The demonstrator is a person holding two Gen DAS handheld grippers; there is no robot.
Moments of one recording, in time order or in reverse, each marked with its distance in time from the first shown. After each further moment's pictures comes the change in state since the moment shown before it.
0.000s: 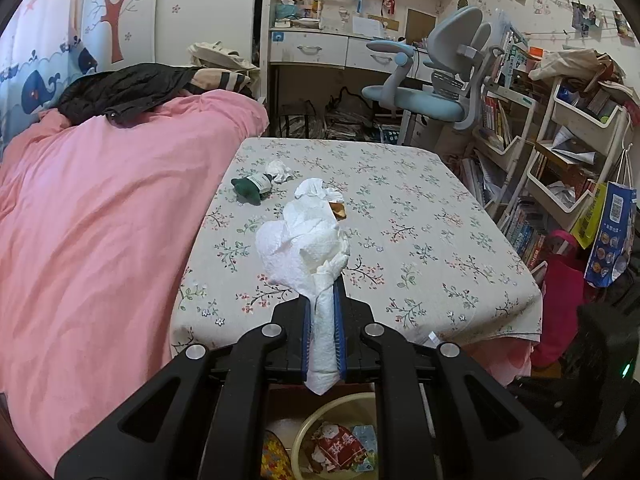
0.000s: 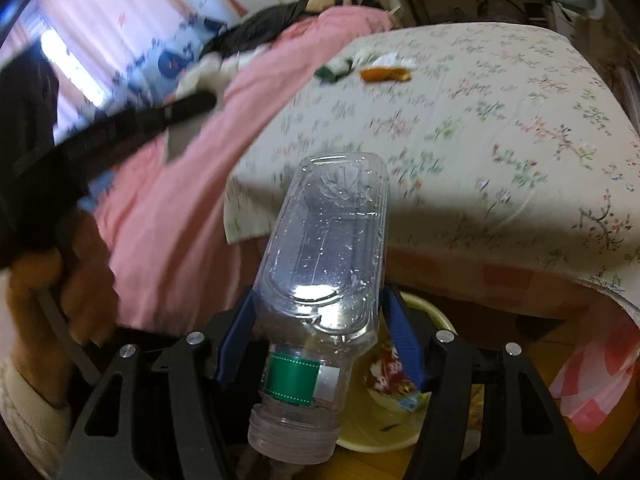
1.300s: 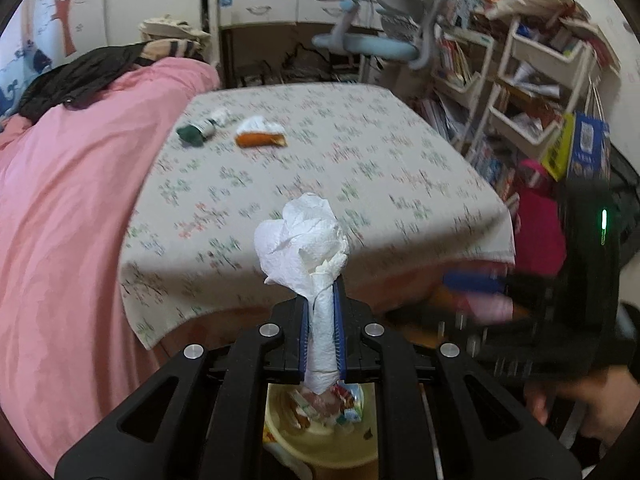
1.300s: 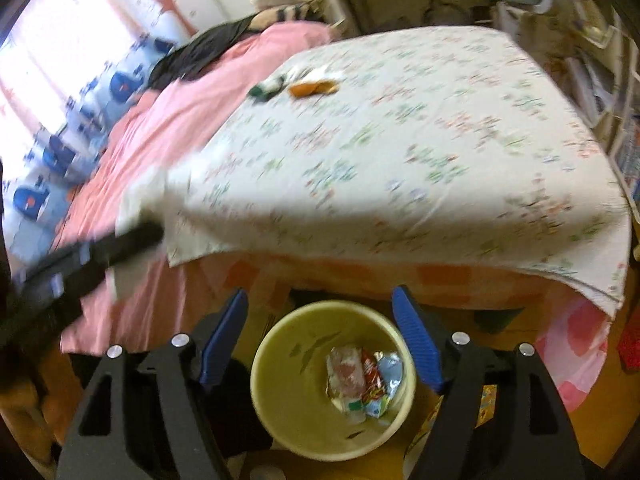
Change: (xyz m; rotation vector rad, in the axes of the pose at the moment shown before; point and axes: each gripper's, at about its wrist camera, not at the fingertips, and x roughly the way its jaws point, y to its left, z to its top) left arm 0.002 -0.049 -0.057 0.130 0.174 -0.101; right arm -0.028 -0.038 -0.001 0.145 -0.128 -0.180
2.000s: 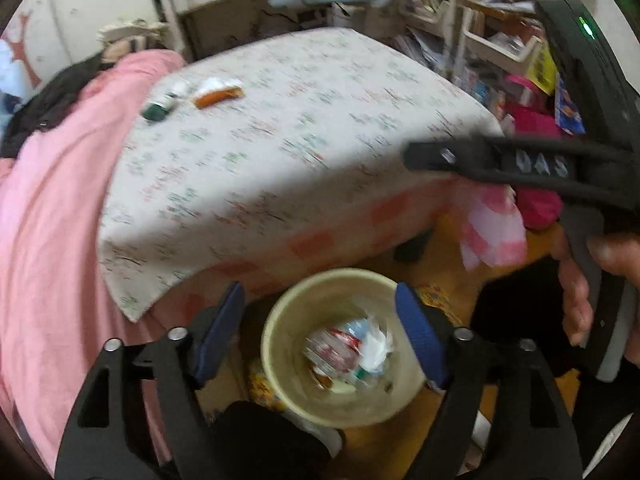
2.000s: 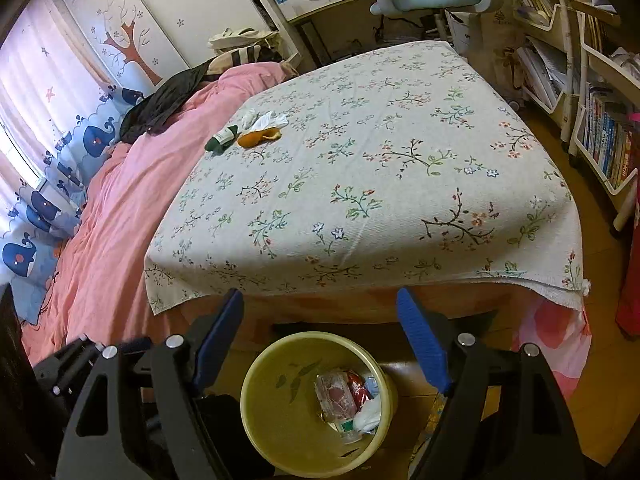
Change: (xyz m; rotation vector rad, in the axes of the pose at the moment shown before) left arm 0.016 -0.036 -0.033 0.169 0.111 0.075; right arm -0.018 -0.025 0.003 0.106 -0.088 -0.044
